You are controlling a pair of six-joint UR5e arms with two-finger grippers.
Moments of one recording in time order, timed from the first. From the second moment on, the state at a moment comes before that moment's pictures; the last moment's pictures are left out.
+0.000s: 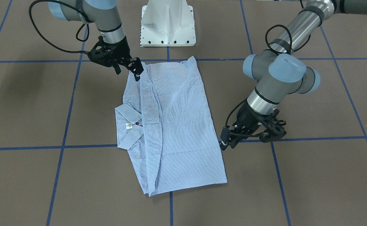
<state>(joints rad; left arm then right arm) -0.83 -2.15 -1.40 -2.36 -1.95 -1.55 0.33 -1.19 1.98 -1.52 1.59 1.78</state>
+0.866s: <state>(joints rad) -0.88 -2.01 -1.53 -2.35 -2.01 -1.54 0.22 -1.04 1.85 -1.72 1.43 1.08</state>
